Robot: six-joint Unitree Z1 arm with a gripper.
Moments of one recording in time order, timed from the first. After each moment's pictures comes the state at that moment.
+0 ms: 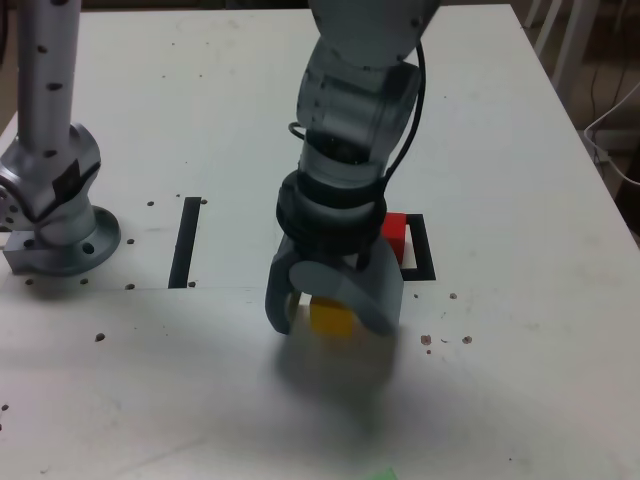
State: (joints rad) arm -0.39 2.00 -1.32 1.07 -0.05 -0.19
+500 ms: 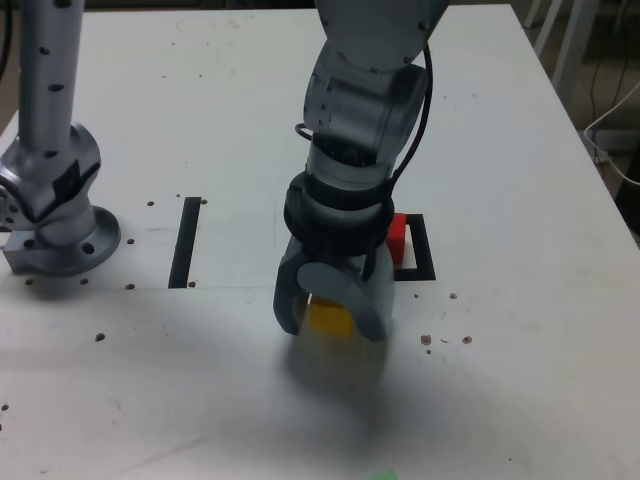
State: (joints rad) arm -0.39 2.01 -1.34 1.06 -0.04 -0.19
